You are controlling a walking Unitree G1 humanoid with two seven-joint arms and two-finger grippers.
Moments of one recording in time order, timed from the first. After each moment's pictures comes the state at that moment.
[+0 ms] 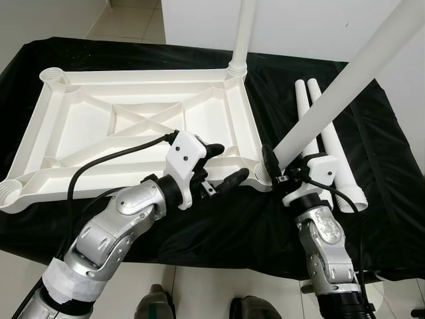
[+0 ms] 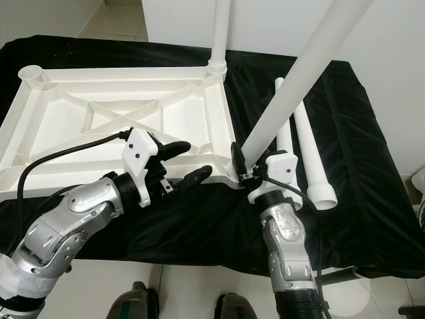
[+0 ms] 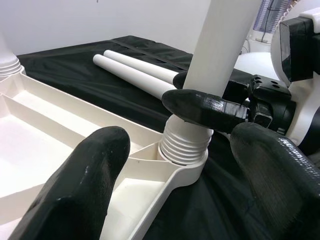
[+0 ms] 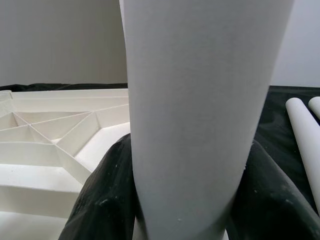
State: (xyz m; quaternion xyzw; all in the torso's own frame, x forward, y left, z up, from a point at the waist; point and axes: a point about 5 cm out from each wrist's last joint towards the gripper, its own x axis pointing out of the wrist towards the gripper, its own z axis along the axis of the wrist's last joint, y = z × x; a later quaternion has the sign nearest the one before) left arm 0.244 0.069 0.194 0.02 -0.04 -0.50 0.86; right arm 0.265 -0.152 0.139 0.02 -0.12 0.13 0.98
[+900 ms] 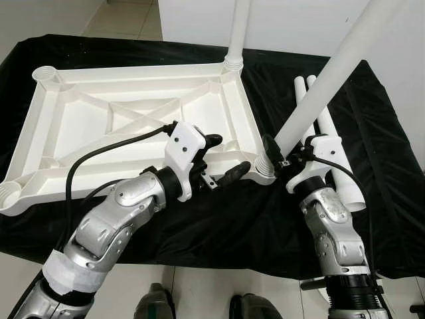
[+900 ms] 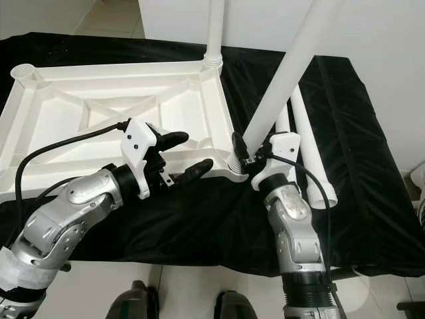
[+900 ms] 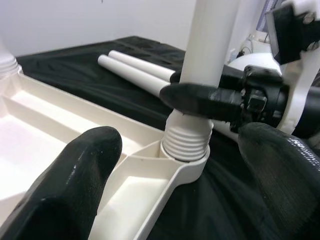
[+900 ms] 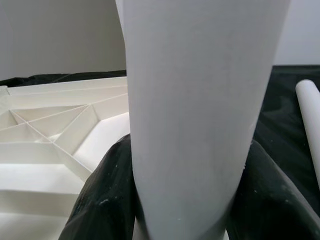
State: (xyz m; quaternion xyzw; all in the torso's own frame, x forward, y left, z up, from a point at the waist) left arm 0.253 0.071 0.200 0.02 -0.04 -0.50 0.87; right arm 0.284 -0.156 0.170 0.05 -0.11 0.15 0.98
